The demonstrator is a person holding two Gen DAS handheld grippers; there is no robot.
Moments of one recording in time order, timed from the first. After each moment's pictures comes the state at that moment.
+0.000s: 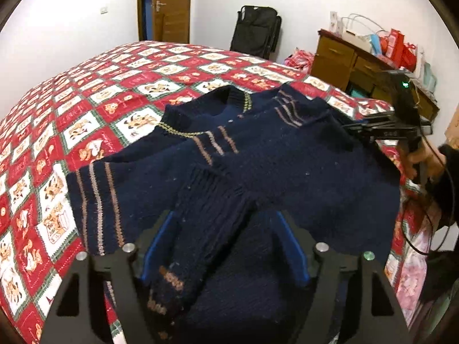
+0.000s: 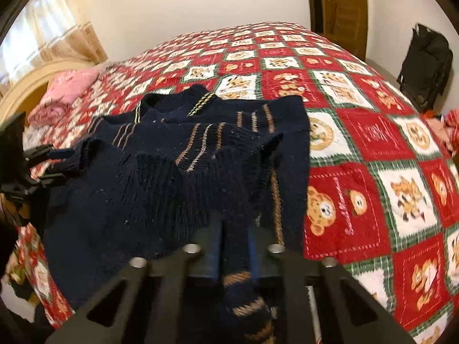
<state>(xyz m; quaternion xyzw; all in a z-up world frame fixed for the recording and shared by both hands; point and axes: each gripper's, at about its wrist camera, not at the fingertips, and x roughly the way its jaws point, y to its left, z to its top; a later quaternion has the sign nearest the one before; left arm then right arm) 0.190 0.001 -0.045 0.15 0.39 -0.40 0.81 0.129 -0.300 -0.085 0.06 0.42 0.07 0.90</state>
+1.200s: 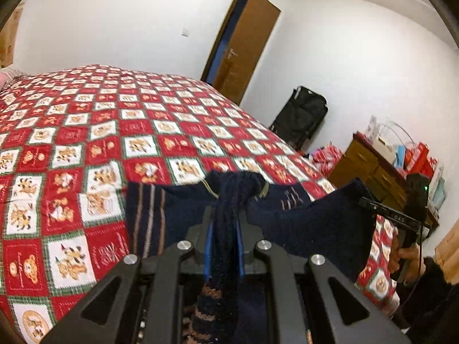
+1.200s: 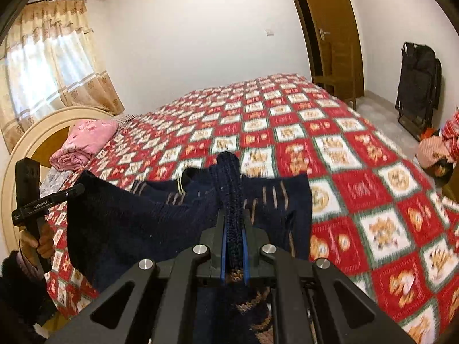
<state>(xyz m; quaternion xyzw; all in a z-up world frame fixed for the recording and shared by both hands) 0.176 0.082 0.033 -0.09 0.33 -0.32 0.89 0.087 -0.287 0.017 0.09 0.29 0.08 0.95</state>
